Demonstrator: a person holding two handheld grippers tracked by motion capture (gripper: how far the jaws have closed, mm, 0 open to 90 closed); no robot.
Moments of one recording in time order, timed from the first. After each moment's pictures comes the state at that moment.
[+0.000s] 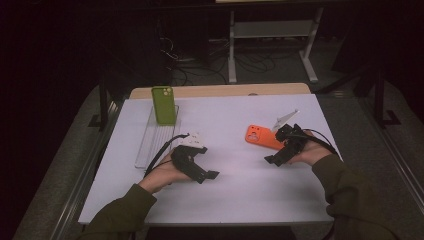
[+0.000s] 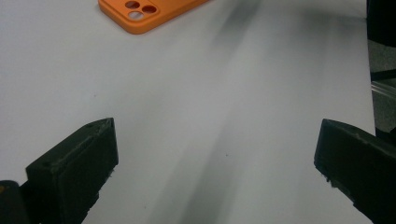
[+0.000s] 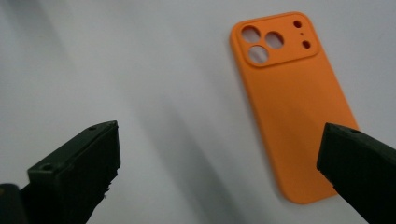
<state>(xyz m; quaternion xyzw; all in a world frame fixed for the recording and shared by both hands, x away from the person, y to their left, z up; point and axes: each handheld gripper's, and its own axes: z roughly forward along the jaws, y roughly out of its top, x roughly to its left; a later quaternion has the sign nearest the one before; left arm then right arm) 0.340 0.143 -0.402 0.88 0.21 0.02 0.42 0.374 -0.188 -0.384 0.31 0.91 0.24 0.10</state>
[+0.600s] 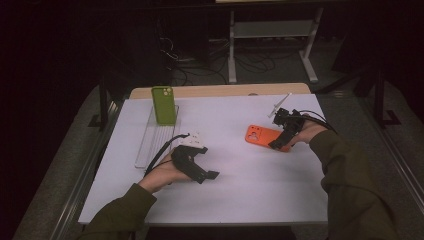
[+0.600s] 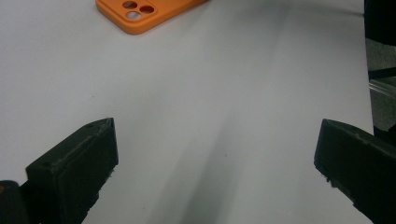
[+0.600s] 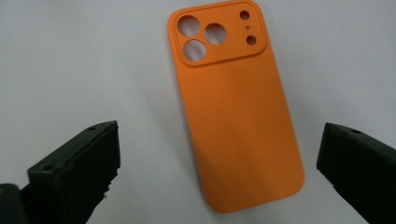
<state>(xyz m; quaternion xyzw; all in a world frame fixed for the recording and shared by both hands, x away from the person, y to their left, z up) 0.339 0.141 -0.402 0.88 0.20 0.01 0.43 0.434 -0.193 -0.381 0.28 0.94 0.18 0.08</state>
